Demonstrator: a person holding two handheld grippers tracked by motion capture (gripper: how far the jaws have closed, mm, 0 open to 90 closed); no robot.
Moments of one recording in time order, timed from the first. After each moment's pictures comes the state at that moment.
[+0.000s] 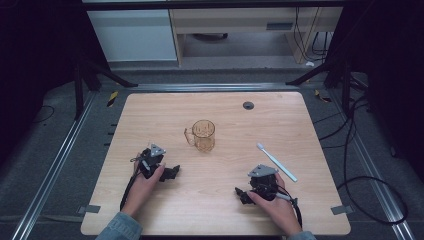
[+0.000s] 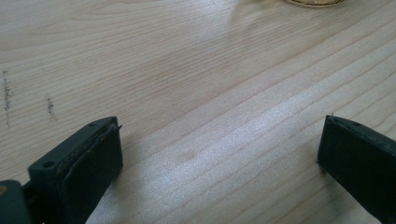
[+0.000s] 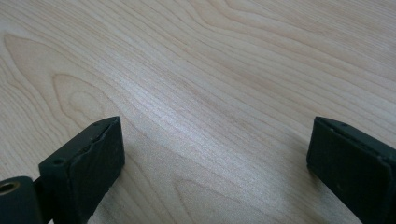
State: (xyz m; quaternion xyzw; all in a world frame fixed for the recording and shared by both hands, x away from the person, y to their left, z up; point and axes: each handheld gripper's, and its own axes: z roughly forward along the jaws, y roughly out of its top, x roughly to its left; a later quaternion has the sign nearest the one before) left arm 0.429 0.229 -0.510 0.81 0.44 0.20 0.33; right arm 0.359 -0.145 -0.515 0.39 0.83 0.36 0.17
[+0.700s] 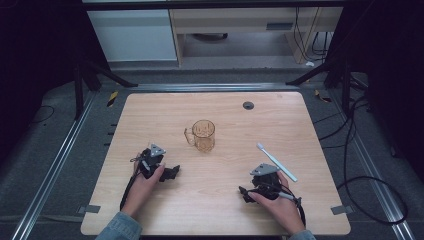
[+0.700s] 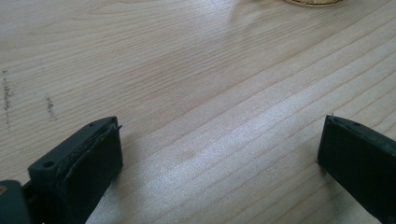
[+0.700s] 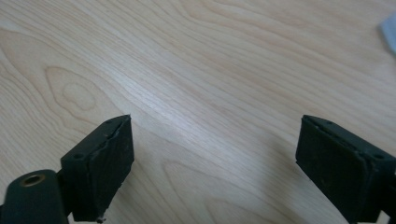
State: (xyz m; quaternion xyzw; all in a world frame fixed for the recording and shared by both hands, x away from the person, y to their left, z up) left arm 0.429 0.229 -0.510 0.81 0.45 0.20 0.33; right arm 0.356 -0.152 -0.498 0.41 0.84 0.32 0.18
